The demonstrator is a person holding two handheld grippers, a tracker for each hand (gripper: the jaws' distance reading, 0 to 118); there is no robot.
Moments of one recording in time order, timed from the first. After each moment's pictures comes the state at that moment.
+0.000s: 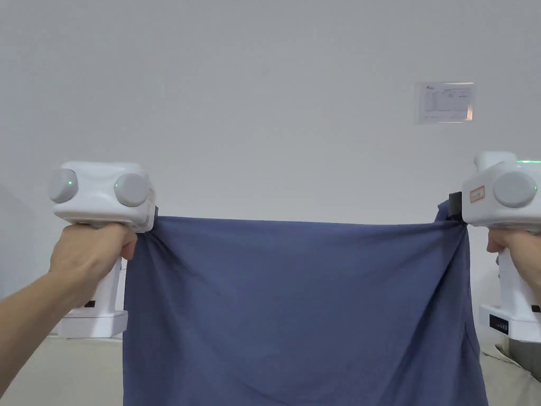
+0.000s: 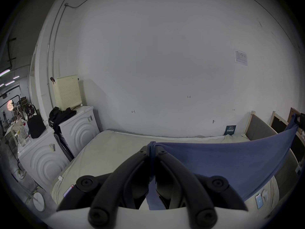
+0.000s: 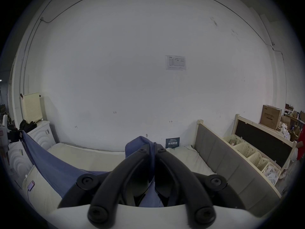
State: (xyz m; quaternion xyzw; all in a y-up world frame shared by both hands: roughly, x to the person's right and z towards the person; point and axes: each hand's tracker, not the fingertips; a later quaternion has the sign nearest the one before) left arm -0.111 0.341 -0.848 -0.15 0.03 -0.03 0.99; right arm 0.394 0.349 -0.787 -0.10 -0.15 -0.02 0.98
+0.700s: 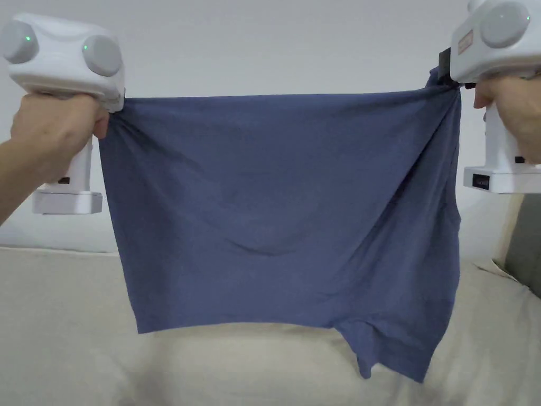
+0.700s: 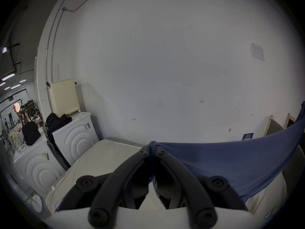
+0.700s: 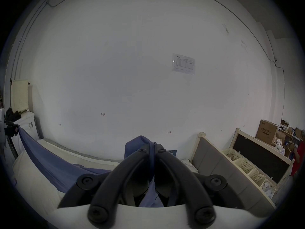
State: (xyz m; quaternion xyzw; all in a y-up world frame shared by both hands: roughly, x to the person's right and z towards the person) left arm -0.062 0.287 -1.065 -0.16 0.07 -0.04 0.98; right arm 0.397 0.337 -0.959 -0.09 -0.18 0.05 0.98
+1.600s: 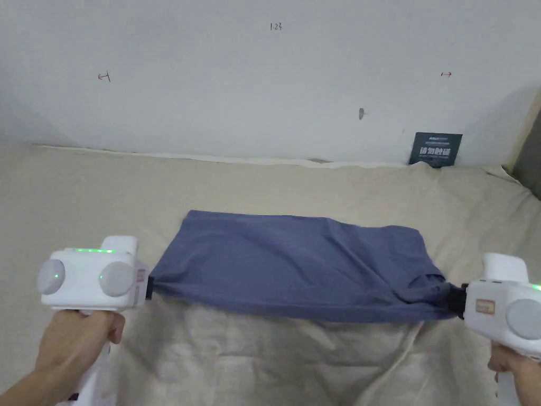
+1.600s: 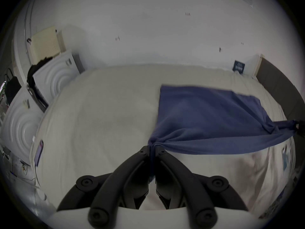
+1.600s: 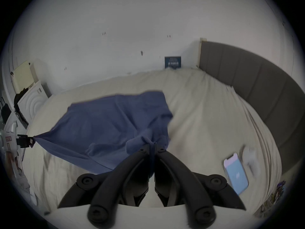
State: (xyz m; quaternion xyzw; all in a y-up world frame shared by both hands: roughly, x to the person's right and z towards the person) left arm -0.118 -0.066 -0.844 -0.42 -0.02 -0.04 0.91; right arm 0.386 -0.053 -0.701 -0.34 -0.13 -0.08 0.93
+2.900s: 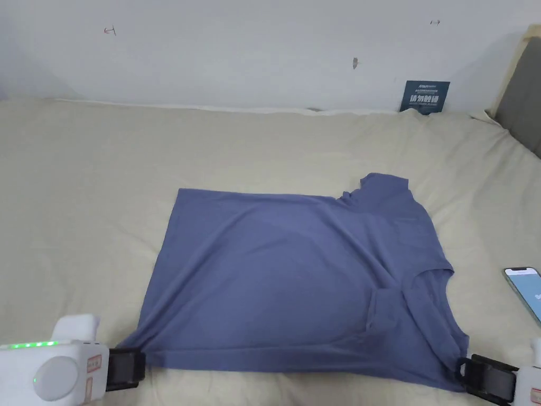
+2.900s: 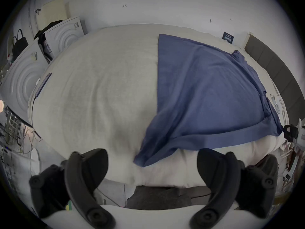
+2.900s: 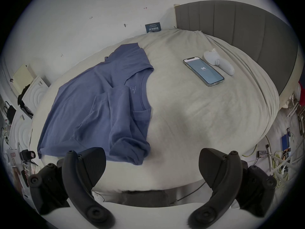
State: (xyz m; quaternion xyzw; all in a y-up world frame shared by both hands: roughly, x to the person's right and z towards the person) left arm -0.185 -0.085 -0.552 -0.49 -0.02 0.01 0.87; right arm 0.386 -0.153 -0.456 -0.42 -0.15 -0.16 0.88
